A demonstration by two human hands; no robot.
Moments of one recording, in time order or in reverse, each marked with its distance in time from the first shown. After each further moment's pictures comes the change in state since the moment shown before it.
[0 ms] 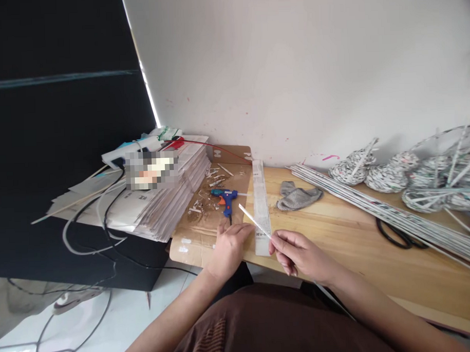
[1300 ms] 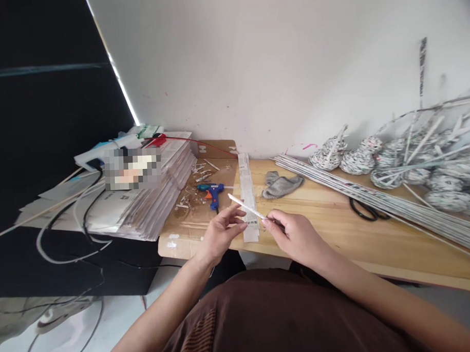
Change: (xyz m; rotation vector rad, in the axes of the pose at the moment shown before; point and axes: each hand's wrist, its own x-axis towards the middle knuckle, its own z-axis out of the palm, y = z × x) left_hand 0.012 0.031 -0.010 -1.069 0.089 -0.382; right_hand -0.022 -0.014 0.002 -0.866 0.485 -0.350
